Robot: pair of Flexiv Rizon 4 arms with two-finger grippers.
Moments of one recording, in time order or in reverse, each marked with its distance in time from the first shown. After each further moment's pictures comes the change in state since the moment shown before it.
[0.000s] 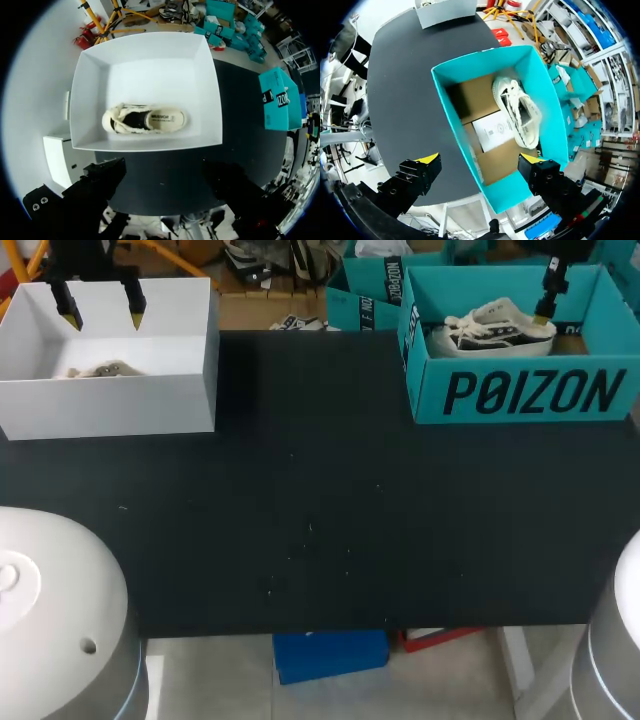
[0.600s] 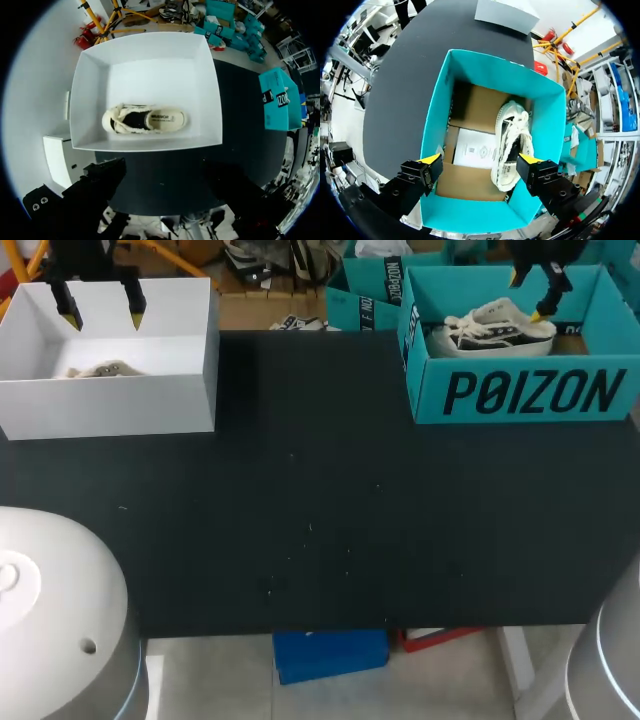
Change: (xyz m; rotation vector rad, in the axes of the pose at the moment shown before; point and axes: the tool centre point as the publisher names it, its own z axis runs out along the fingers) left arm 0.000 0.000 0.000 0.000 0.000 0.000; right arm -0.052 0.027 0.052 -0.125 0.043 -0.577
